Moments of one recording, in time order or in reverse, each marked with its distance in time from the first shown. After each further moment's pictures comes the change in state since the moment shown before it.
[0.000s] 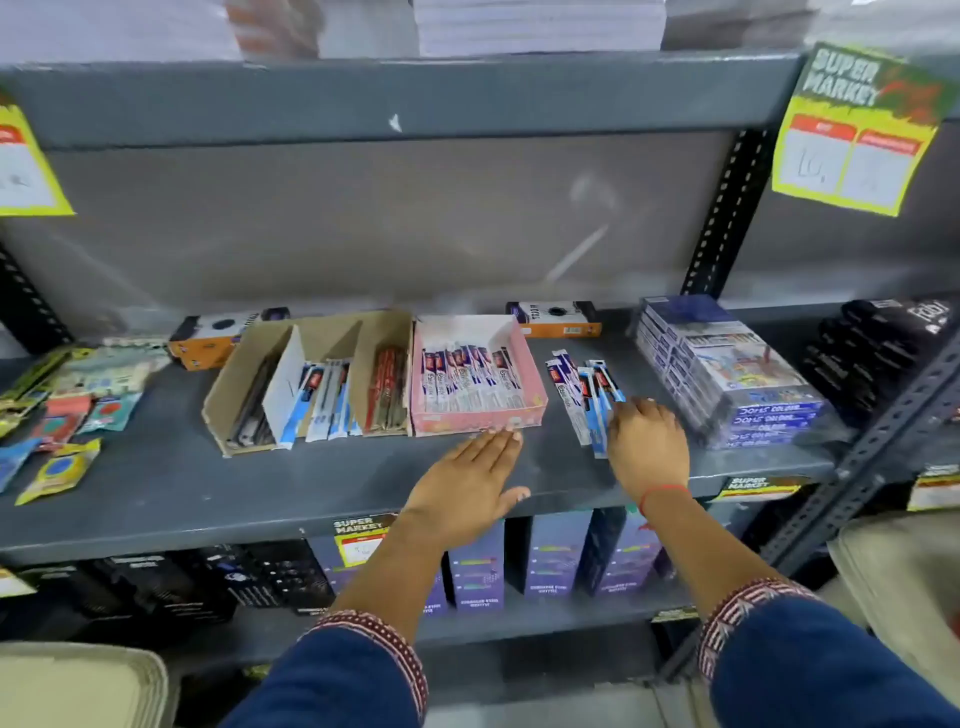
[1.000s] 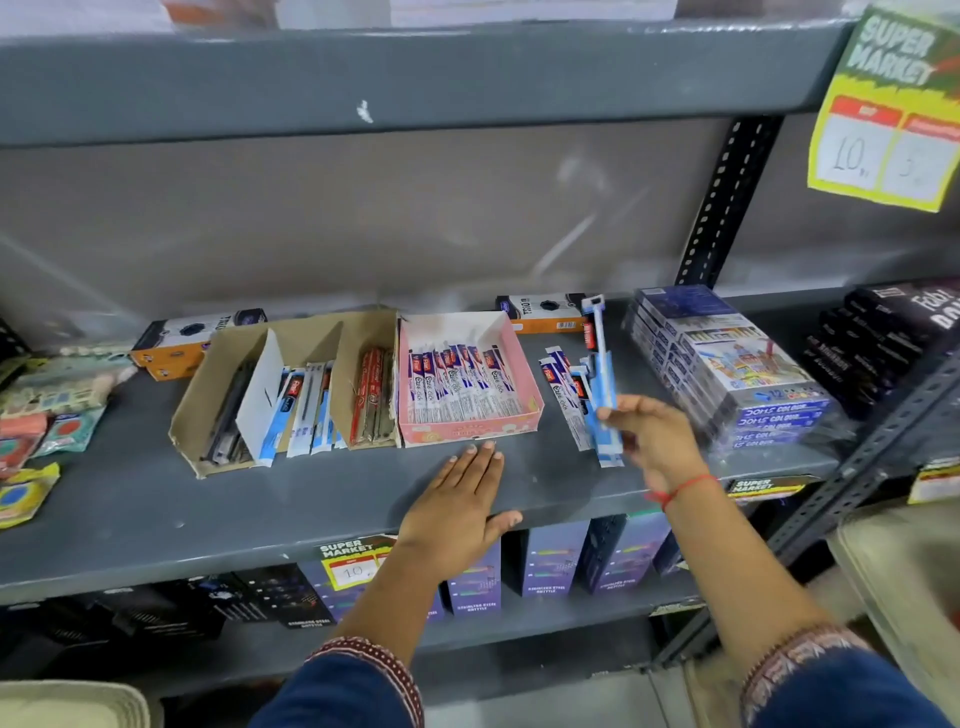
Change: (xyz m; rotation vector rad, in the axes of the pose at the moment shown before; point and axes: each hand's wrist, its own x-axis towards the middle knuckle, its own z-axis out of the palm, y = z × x) left_hand 0.007 -0.008 0.037 -0.119 0.013 -0.078; right_hand 0.023 0.004 -0.007 1.428 -0.250 0.522
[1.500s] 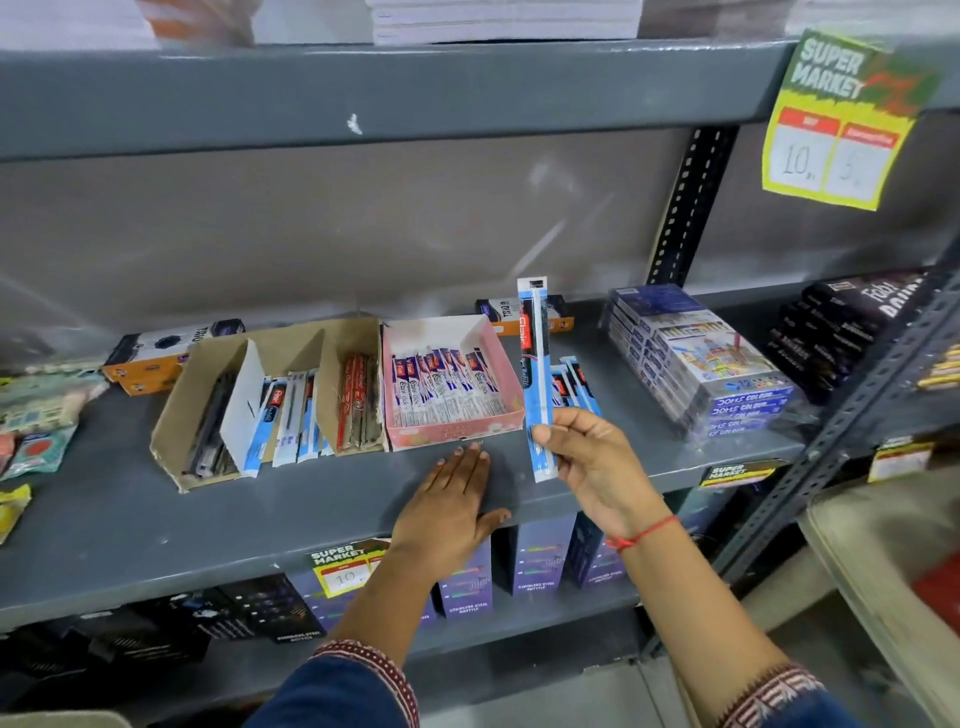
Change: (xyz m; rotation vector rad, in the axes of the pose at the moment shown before) left_hand 0.000 -0.001 0.003 -0.061 0.065 0.015; right_hand -0.062 0.004 0.031 0.298 -0.404 -0.064
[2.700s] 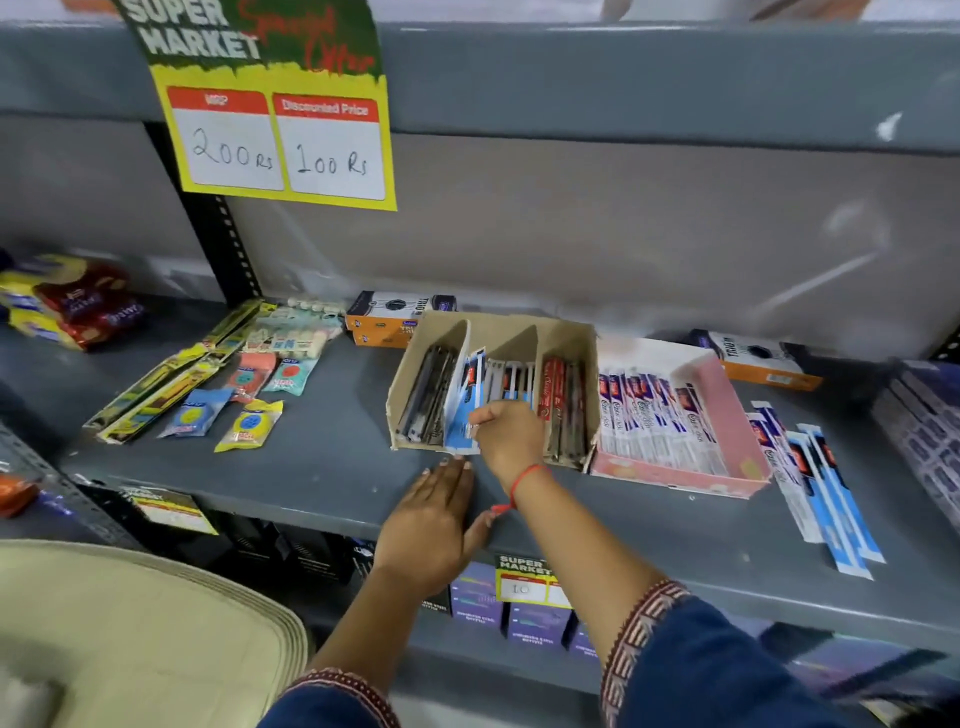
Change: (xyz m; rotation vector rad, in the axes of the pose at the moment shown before) left_hand -0.117 -0.136 -0.028 -0.093 0.203 -0.454; right_hand 0.091 0.116 0.237 -0.824 -0.031 0.053
